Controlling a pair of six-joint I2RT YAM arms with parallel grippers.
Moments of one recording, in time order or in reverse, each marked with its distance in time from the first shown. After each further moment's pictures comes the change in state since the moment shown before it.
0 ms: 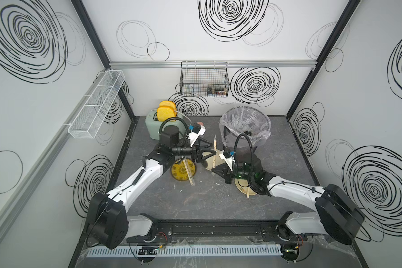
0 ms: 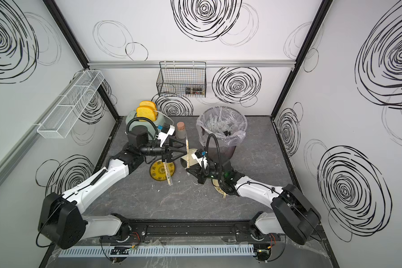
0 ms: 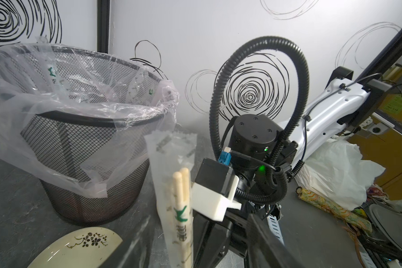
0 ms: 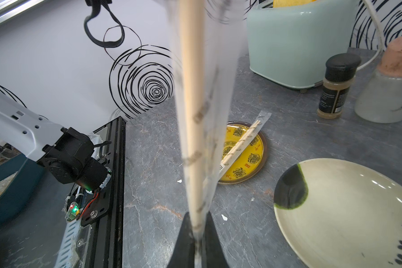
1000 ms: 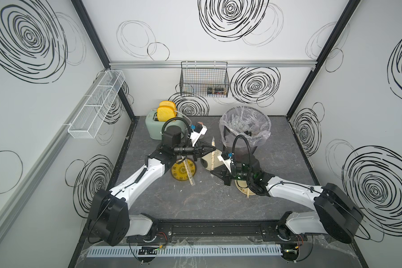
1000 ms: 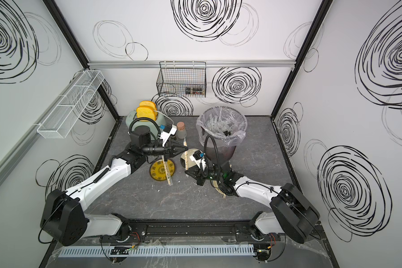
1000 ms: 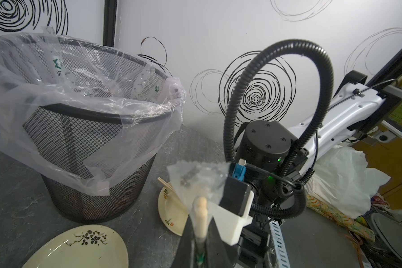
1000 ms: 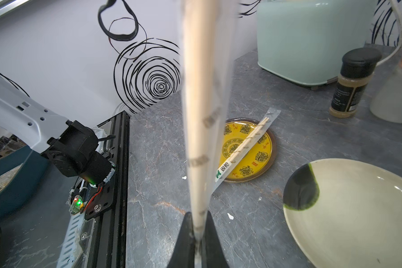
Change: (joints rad) left arm -0.021 0.021 0.000 0.014 -0.047 -0.035; right arm 0.022 0.009 0.002 -0.006 -0.006 -0.012
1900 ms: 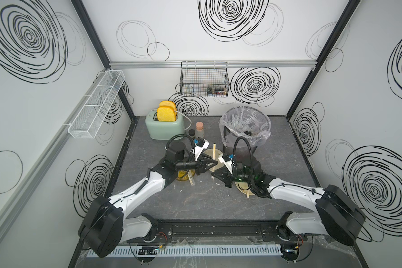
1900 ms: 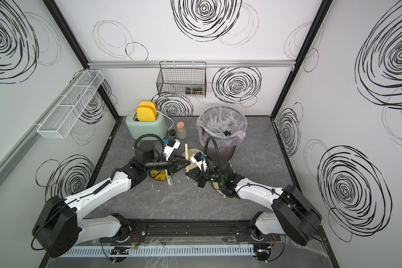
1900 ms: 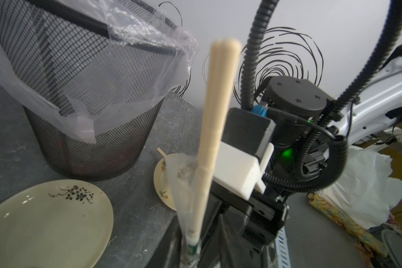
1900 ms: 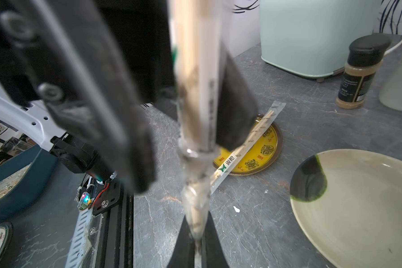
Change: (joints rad) left arm -0.100 -0.103 -0.221 0.079 -0.184 -0.077; right arm -0.005 -0.024 -0.035 0.023 -0.009 0.024
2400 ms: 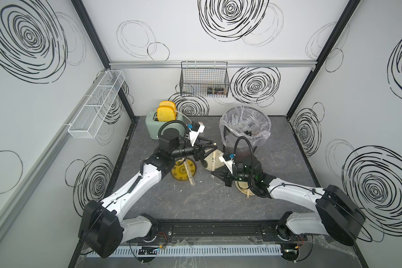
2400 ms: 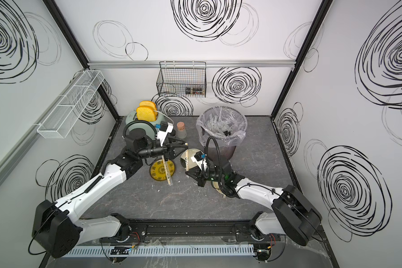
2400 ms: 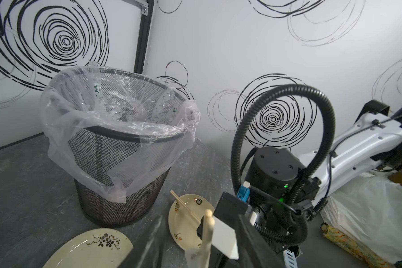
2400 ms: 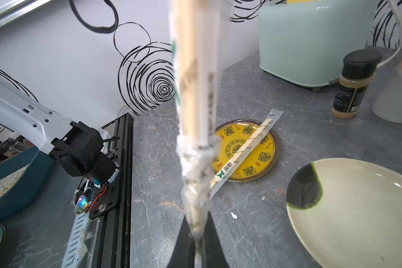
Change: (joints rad) left arm 0.075 0.006 0.211 -0.053 -0.007 -0.002; right arm 0.000 -0.001 0.000 0.013 0.003 -0.007
